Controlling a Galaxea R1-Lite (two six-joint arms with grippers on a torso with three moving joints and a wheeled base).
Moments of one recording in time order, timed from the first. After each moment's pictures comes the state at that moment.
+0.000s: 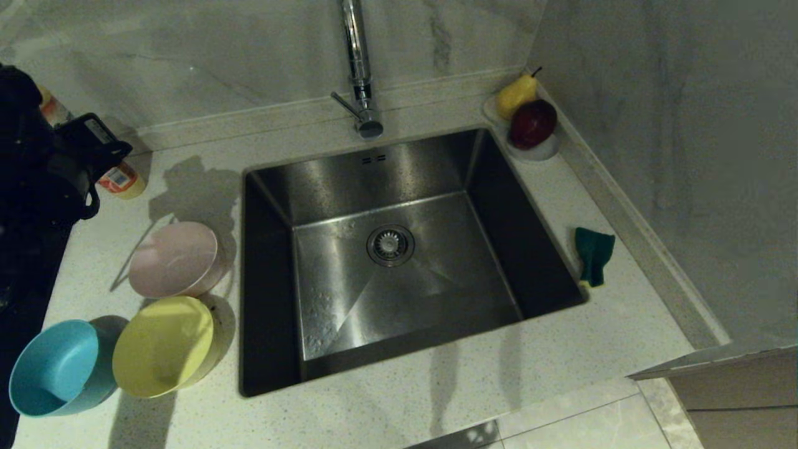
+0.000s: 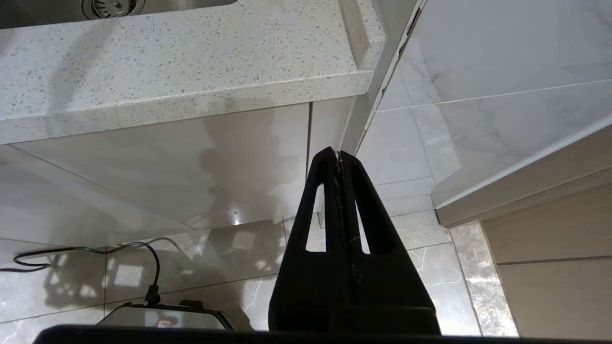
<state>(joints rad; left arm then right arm) 0.06 1.65 -1.11 -0.69 0.60 -0.22 0.00 0.00 0.00 0.00 0.01 -0.01</state>
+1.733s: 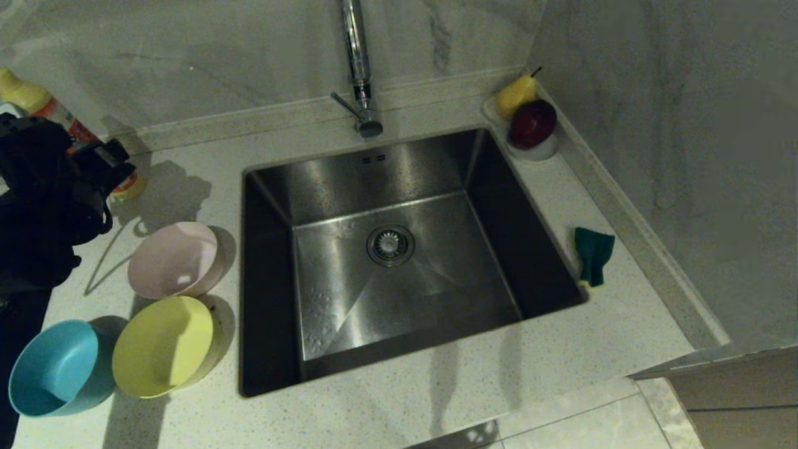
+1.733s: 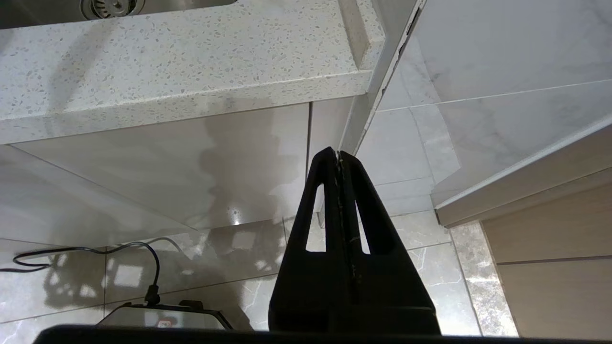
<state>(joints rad) 0.22 1.89 -1.16 -0.92 0.45 -0.26 0.00 0.00 0.00 0.00 0.01 -0.01</state>
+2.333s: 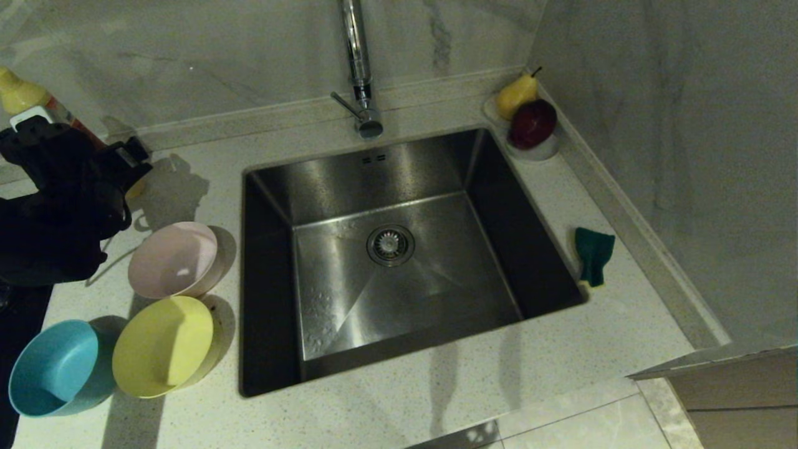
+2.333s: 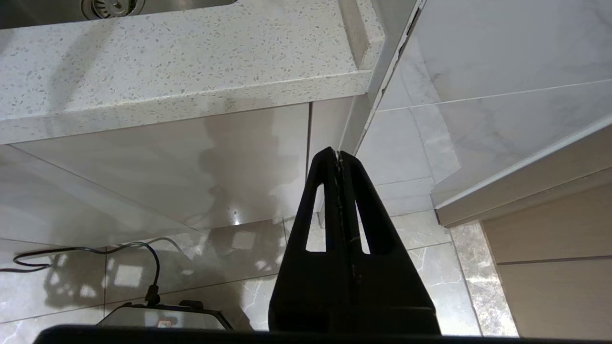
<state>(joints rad) 0.22 2.01 -1.26 -1.01 0.41 -0.20 0.00 0.00 0.00 0.00 0.01 -0.01</state>
